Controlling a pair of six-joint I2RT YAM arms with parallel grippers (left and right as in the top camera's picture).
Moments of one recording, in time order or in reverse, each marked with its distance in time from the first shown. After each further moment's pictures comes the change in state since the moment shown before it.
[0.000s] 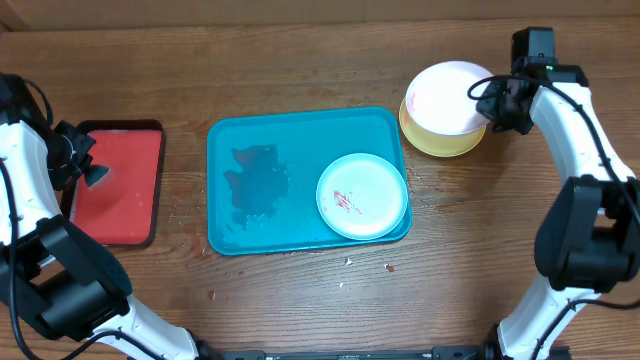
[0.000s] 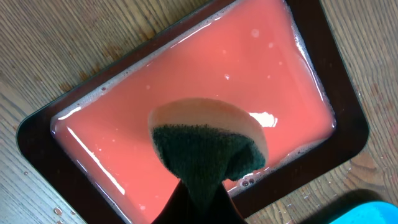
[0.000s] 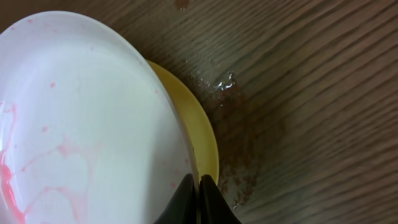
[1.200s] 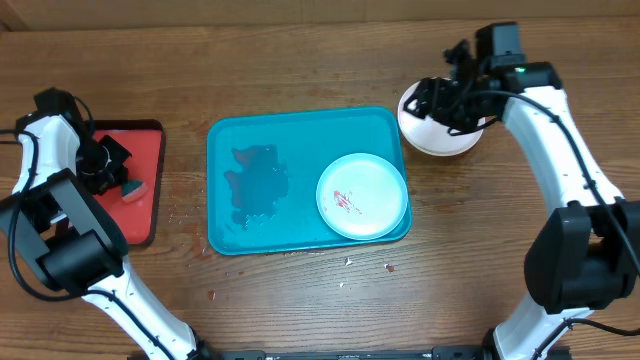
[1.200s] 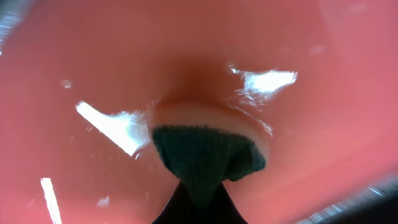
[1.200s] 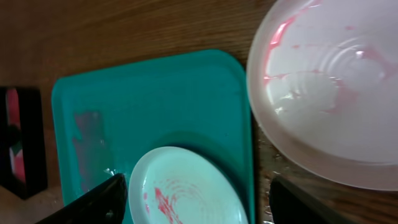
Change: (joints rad) left arm -0.050 0.262 -0.011 0.066 0.038 0.076; right arm 0.174 -0.119 -0.006 -0.053 -0.492 -0.260
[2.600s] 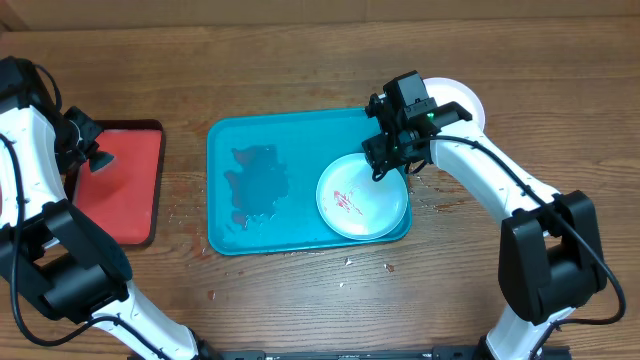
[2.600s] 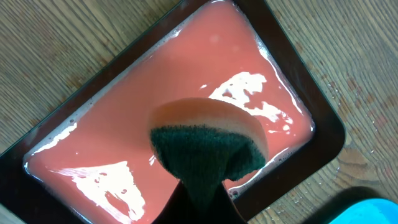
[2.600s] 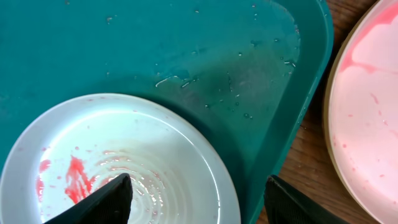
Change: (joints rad) left arm 0.008 -0.179 0.109 -0.063 -0.032 0.008; right arm 0.275 0.007 -0.227 0.164 0.342 -0.294
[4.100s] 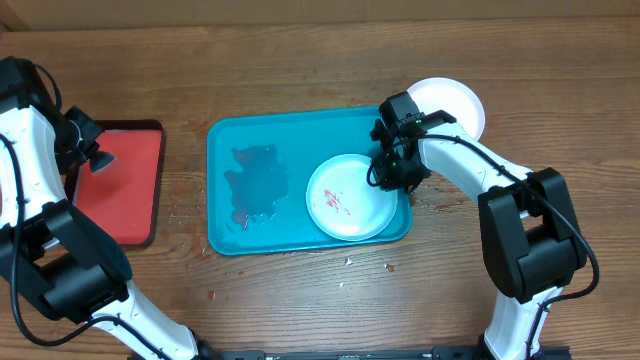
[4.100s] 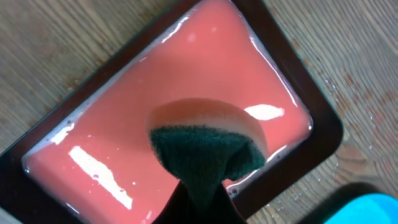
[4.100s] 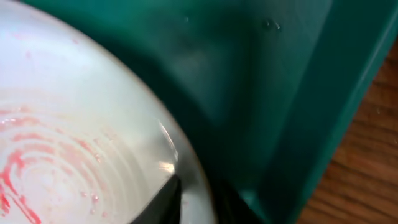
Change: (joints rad) left arm 0.000 0.000 0.000 0.000 0.022 0.027; right arm 0.000 0.115 -0.039 -0.053 -0.027 0.129
